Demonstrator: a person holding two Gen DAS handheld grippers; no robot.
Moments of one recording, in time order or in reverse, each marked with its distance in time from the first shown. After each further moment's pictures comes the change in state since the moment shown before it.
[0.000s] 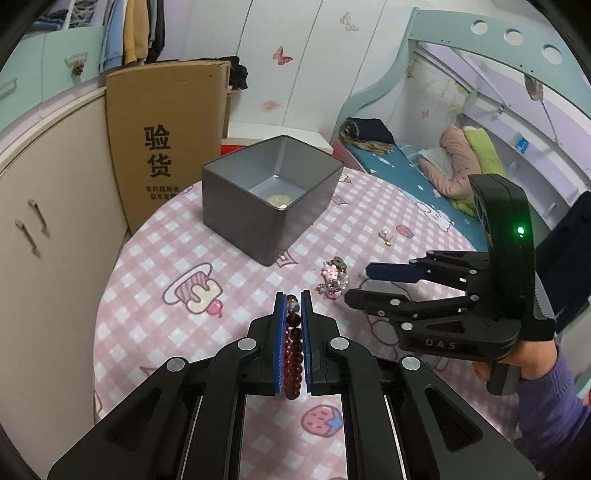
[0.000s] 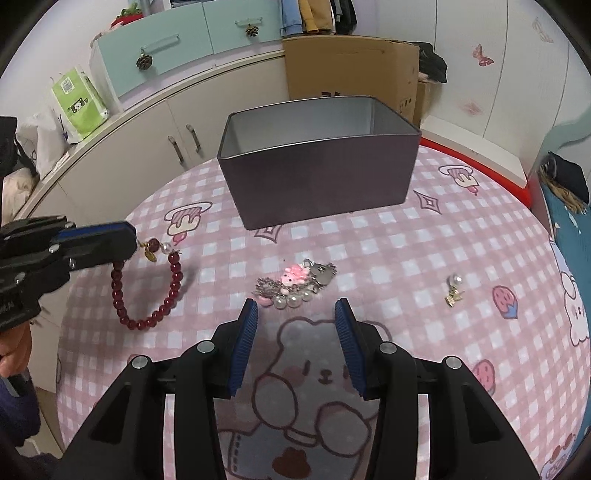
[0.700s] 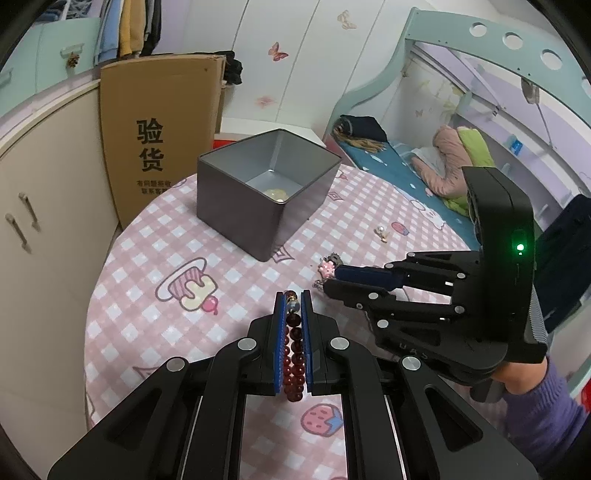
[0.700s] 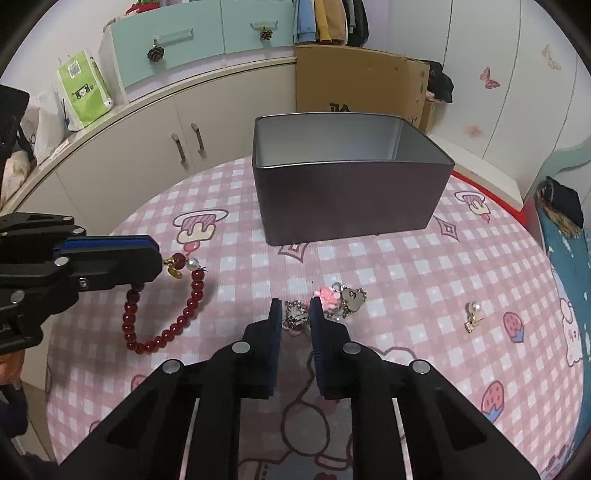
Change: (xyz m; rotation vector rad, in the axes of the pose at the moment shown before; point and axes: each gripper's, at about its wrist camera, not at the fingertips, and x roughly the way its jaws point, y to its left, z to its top) left arm 0.007 0.005 0.000 -0.010 0.014 -0.041; right arm 0.009 0.028 0.008 -0.069 -0.035 -0.053
